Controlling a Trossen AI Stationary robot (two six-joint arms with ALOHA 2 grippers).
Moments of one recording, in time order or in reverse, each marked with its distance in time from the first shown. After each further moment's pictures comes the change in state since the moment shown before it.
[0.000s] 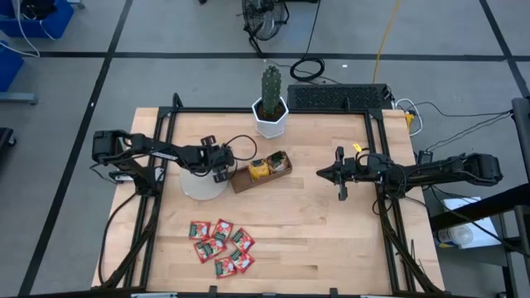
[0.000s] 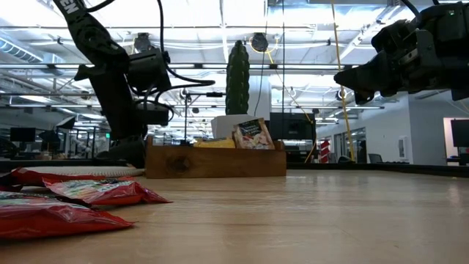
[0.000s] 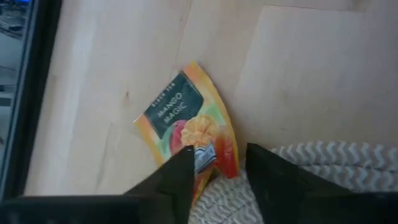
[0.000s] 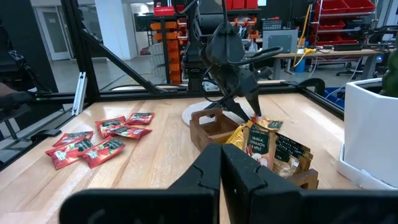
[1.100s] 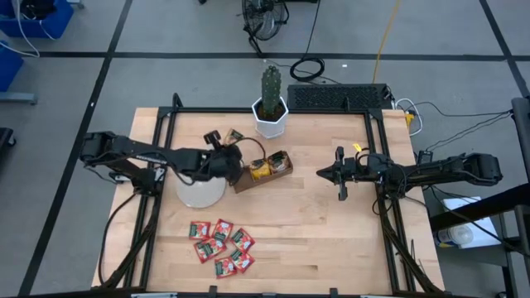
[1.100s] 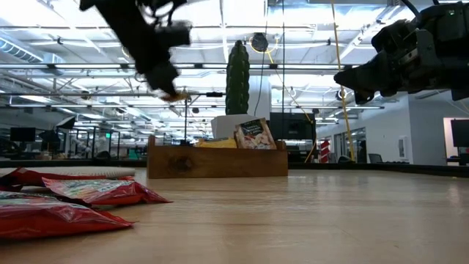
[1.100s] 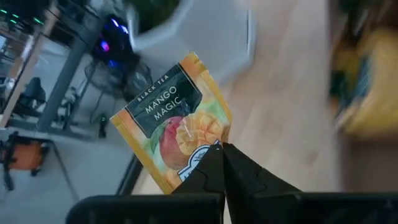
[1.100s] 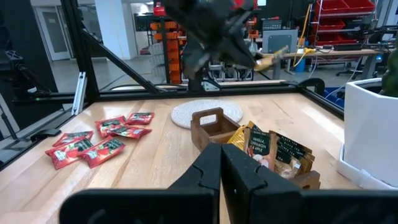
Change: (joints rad) left arm -0.253 -0.134 0.337 -0.207 -0.378 -0.121; right arm 0.000 0.000 0.000 0.000 0.000 0.000
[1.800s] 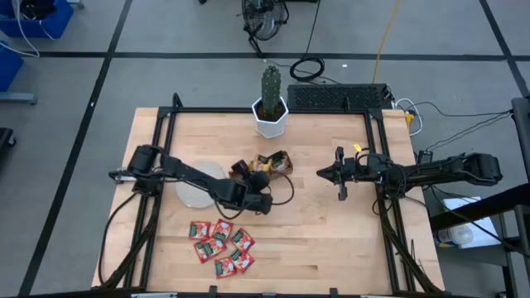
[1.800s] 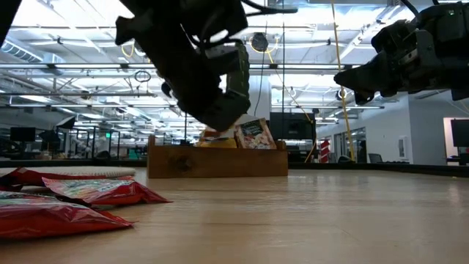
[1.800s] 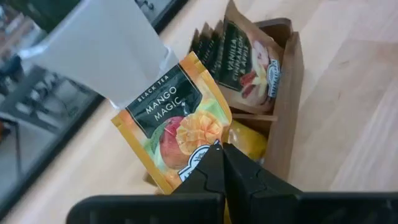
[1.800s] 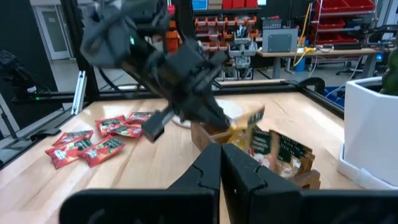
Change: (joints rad) left arm -0.173 0.496 0.250 0.164 -0.109 -0.389; right arm 0.000 0.001 0.000 -0.001 0.000 0.000
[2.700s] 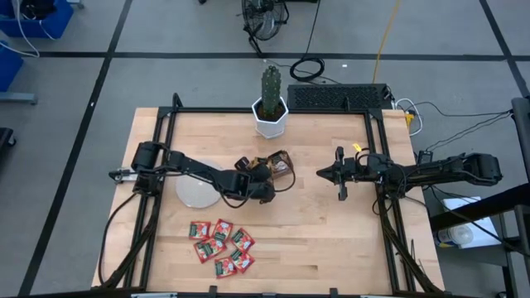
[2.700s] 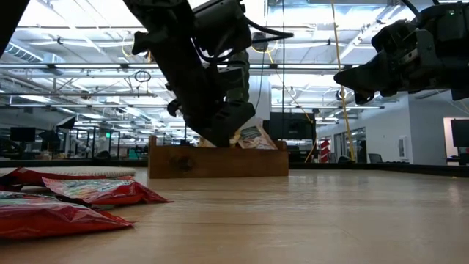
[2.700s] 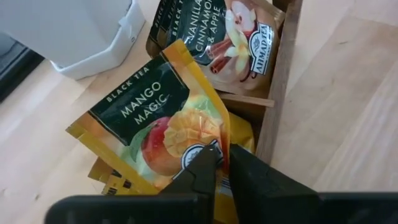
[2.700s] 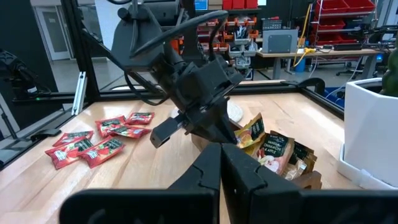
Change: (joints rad) left arm 0.088 0.011 0.000 0.017 0.245 -0.055; right arm 0.000 0.000 0.000 0.001 0.000 0.000
